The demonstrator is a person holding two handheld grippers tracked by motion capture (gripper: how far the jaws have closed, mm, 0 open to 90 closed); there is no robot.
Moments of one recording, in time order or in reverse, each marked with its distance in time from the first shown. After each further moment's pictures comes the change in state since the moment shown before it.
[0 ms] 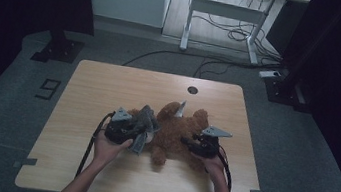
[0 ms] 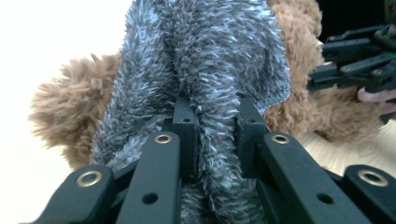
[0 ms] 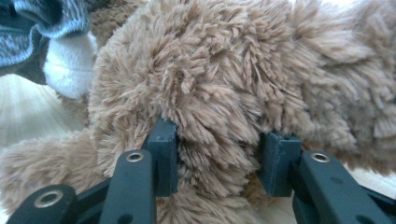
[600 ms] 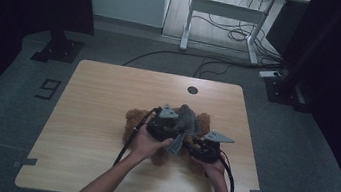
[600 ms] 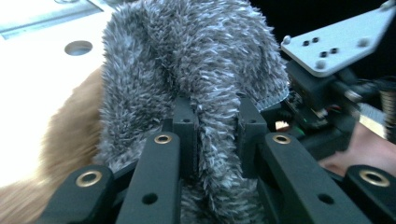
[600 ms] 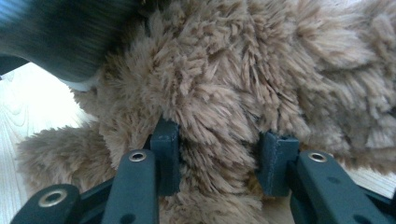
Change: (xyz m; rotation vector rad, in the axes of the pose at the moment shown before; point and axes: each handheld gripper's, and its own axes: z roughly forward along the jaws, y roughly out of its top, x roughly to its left) left arm -0.094 0.066 0.074 0.059 -0.096 0.169; right arm 0.003 -0.014 -0.007 -0.030 0.026 0.026
